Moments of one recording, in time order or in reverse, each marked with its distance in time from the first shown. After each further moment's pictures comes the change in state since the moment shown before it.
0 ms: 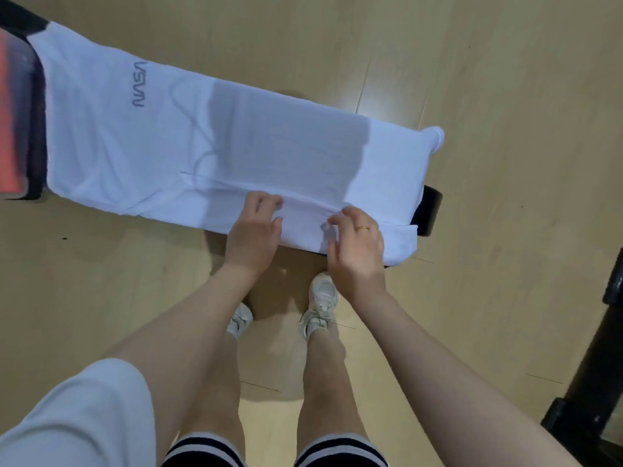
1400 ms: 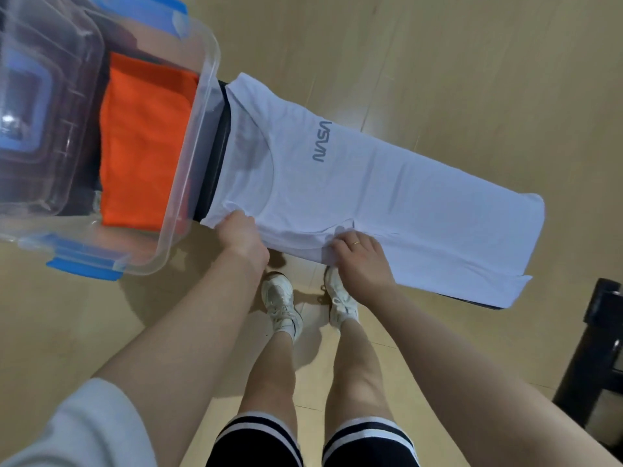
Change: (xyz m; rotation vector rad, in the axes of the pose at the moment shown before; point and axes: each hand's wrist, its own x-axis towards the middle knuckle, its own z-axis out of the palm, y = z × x) left_hand 0.073 -0.225 -0.179 -1.386 0.326 -1.284; right_hand 0.050 -0.218 0.138 -0.503 -0.344 -0.221
